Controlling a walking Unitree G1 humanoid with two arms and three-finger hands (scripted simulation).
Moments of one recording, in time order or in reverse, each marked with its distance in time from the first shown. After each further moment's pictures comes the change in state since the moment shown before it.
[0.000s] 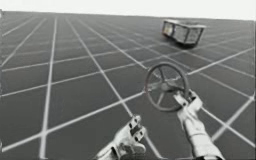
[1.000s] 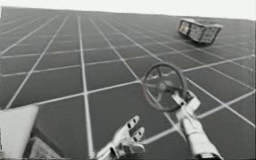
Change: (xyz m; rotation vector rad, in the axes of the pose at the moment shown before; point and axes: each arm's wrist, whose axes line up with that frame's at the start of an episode) left arm 0.000 0.001 -0.001 -0.005 0.003 0.003; right arm 0.001 0.000 -0.001 -0.004 0.000 -0.002
